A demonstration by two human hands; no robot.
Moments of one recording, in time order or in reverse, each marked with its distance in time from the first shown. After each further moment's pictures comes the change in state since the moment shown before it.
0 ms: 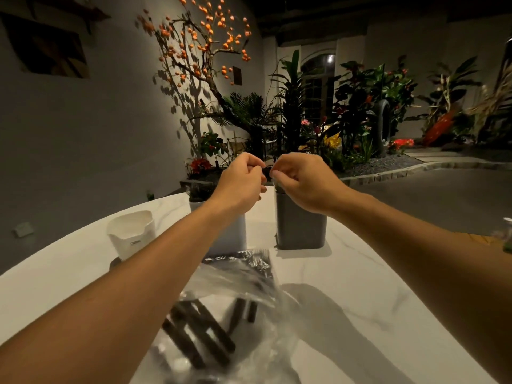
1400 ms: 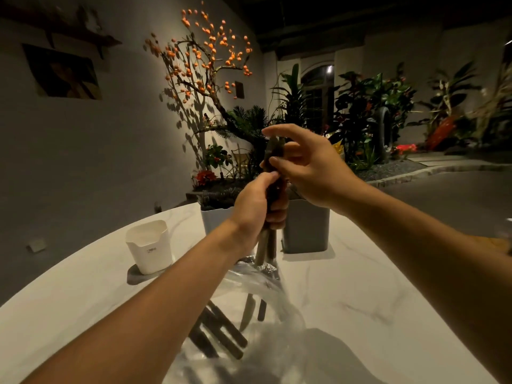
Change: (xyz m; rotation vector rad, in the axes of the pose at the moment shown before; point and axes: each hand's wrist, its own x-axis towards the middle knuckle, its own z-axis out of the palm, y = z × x) left_hand -0.080 0.044 -0.004 -0.545 -0.304 -0.081; right_hand -0.026 -0.065 -0.044 0.453 0.058 -0.042
